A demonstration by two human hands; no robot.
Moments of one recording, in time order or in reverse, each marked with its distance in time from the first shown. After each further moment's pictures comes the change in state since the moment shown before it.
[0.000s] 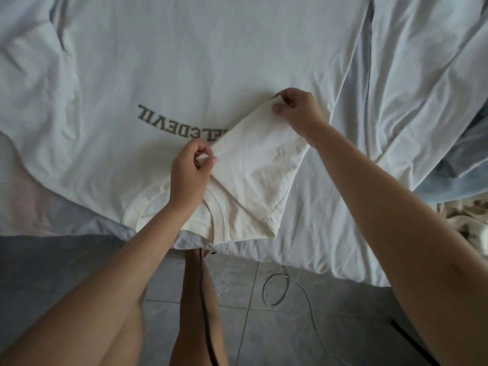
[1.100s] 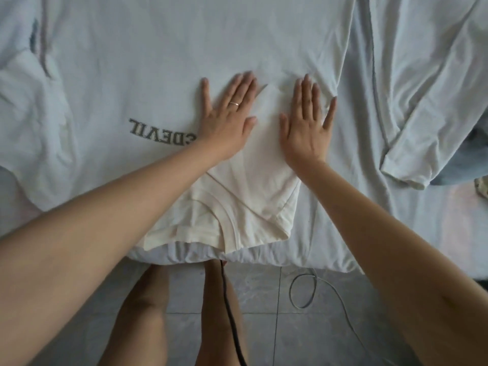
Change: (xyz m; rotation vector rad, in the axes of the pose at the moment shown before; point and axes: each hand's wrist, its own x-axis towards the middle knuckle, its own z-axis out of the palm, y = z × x) left_hand 0.096 0.024 0.059 1.091 -0.318 0.632; right_hand -0.031 0.059 0.047 -0.654 0.422 -0.149
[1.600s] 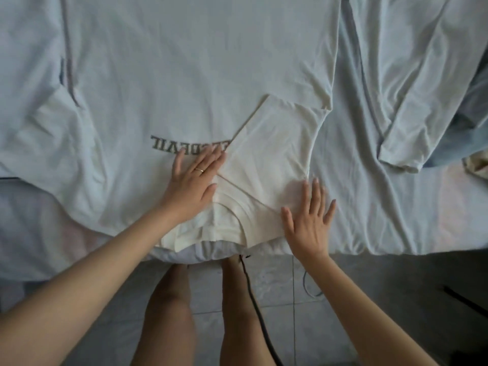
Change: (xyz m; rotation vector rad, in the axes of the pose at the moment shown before) left_hand -0.126 -0.067 -0.003 -0.099 -0.008 0.227; right_hand -0.180 -0.028 -0.007 0.192 -0.233 0.254
